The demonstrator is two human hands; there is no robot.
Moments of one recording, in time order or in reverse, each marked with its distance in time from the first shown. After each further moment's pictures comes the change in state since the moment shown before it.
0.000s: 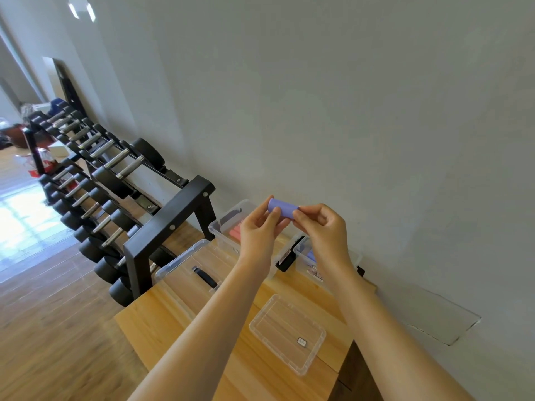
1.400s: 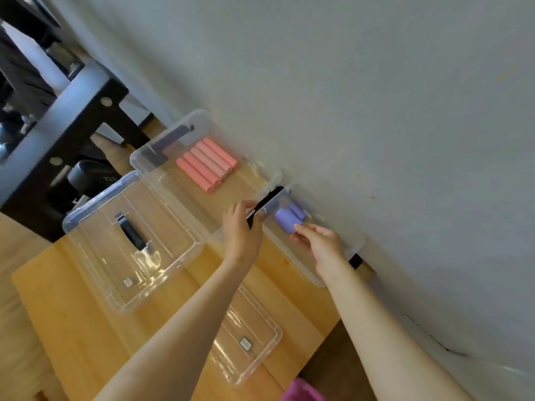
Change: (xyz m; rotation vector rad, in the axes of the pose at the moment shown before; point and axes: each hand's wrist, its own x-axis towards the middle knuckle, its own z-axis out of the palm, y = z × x) left_hand 0.220 -0.305 0.020 0.966 0.227 -0.131; right_hand 0.243 0.309 -0.126 0.043 0.044 0.900
